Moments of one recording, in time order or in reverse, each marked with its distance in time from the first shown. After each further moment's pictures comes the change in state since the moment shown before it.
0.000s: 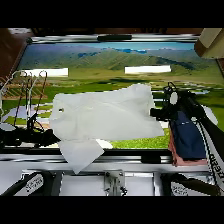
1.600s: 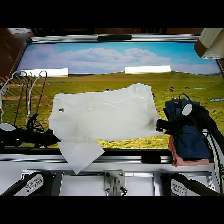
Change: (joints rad) left arm 0.000 0.000 0.000 0.000 -0.012 0.011; right arm -0.186 0.103 -0.244 0.174 -0.006 -0.180
